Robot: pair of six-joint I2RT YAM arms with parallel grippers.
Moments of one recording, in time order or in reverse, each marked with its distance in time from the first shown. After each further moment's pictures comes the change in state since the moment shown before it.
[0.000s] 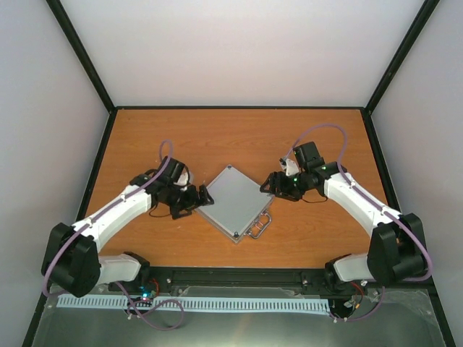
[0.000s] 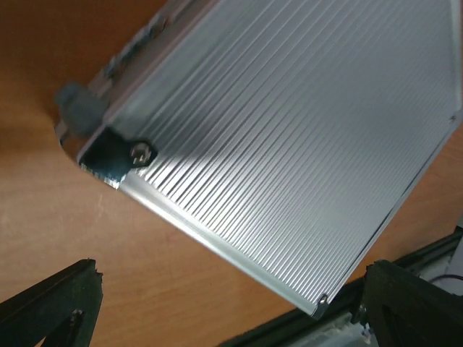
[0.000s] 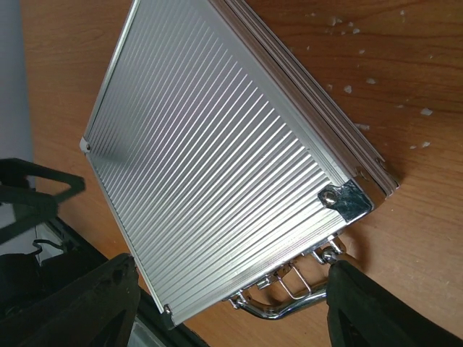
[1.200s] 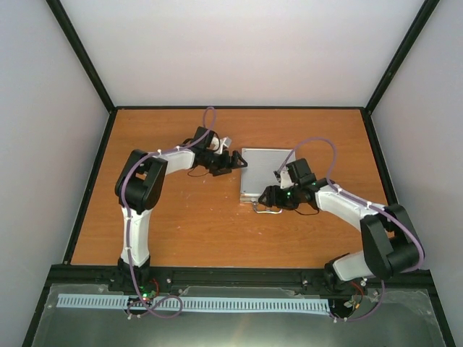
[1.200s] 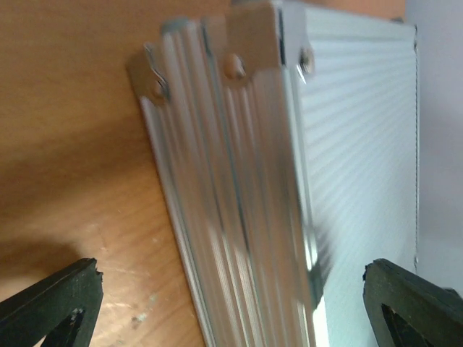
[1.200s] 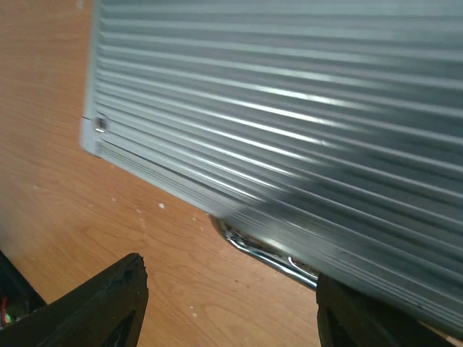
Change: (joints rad) left arm 0.031 0.855 0.509 0.565 0.286 0.188; right arm 0.049 0.019 -0.222 0.315 0.092 -0.038
